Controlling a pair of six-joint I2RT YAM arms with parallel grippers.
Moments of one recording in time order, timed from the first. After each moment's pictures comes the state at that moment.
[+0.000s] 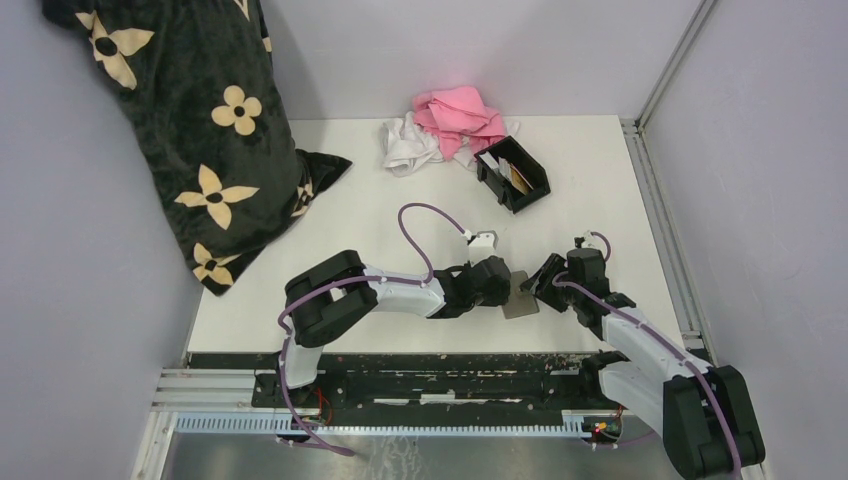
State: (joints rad) left arm -1.16 1.96 1.12 0.10 -0.34 -0.94; right arm 0.23 0.98 0.28 -0.11 -0.13 0.78
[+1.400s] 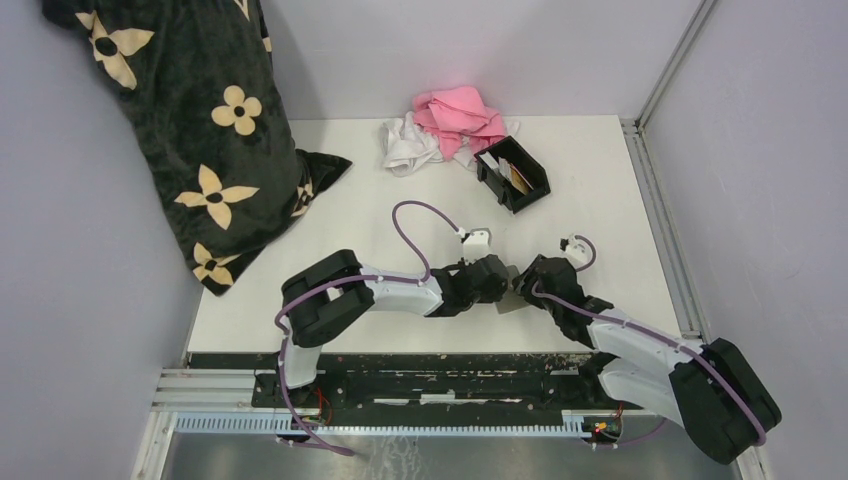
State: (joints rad) left arm -1.15 1.95 1.11 0.06 -0.40 -0.94; right arm 0.54 1.05 0.25 0.06 0.27 0.91
